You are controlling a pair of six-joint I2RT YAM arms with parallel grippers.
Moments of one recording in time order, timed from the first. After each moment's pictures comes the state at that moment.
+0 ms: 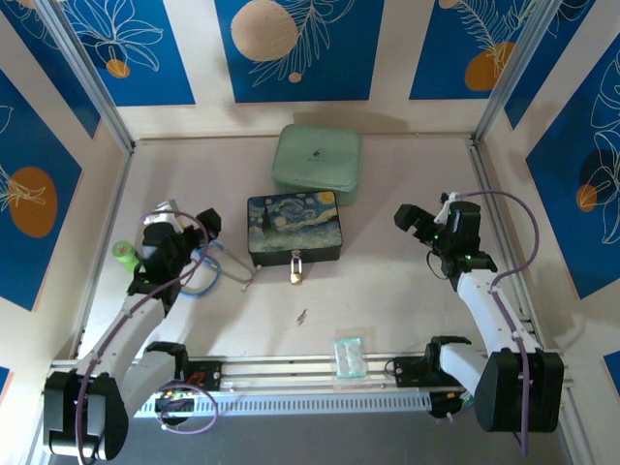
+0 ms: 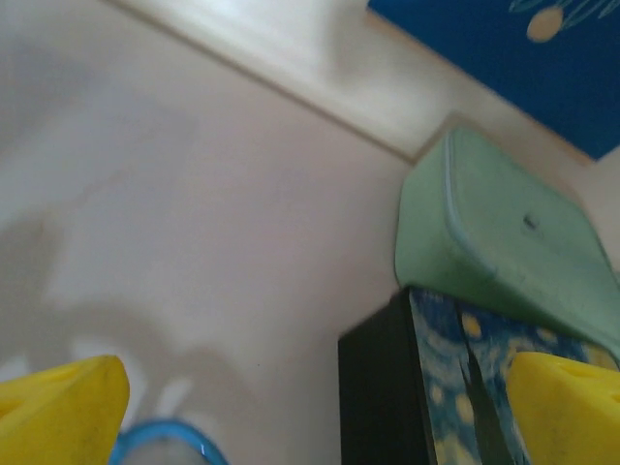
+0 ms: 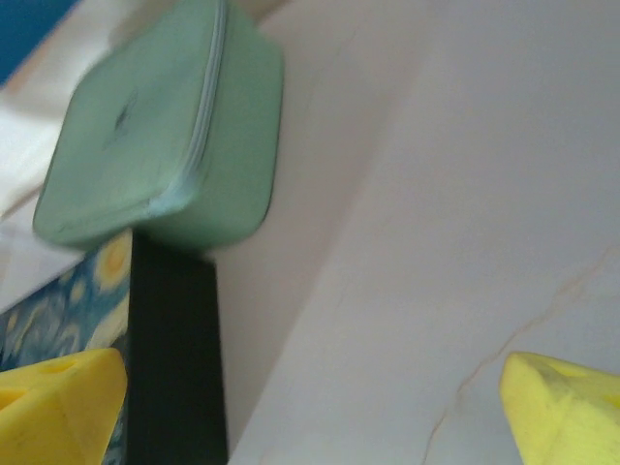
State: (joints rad) left arm -0.11 0.92 0.45 0.10 0.03 -0.57; right arm -0.01 1.01 0.62 -0.22 -0.28 0.53
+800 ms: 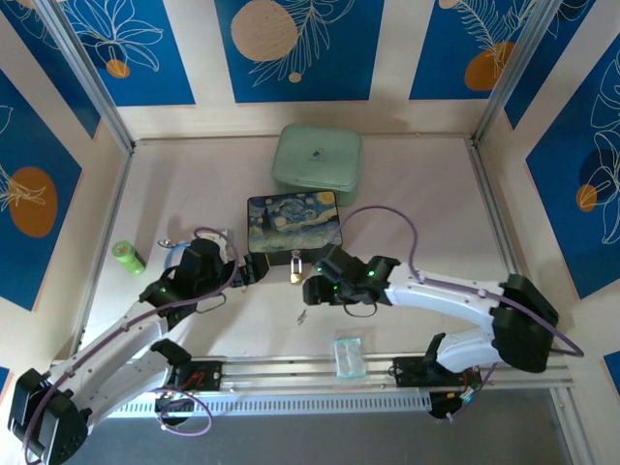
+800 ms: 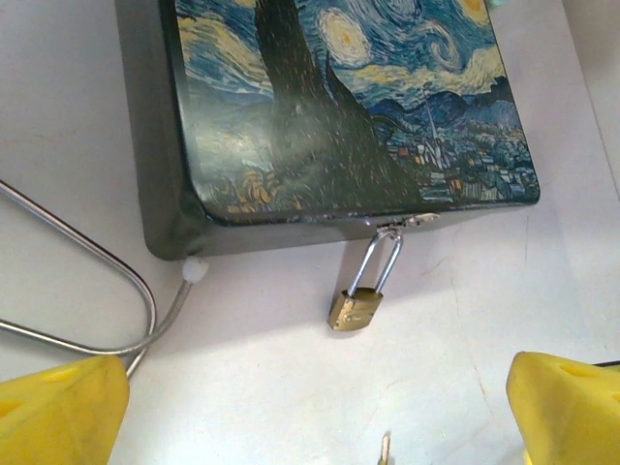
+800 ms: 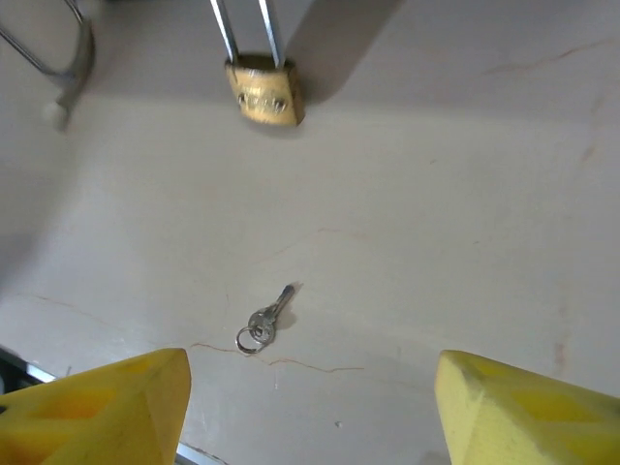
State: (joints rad) left arm -0.58 0.83 0.50 -0.32 0.10 -0.71; right arm 1.03 1.36 0.86 -0.59 0.02 0.90
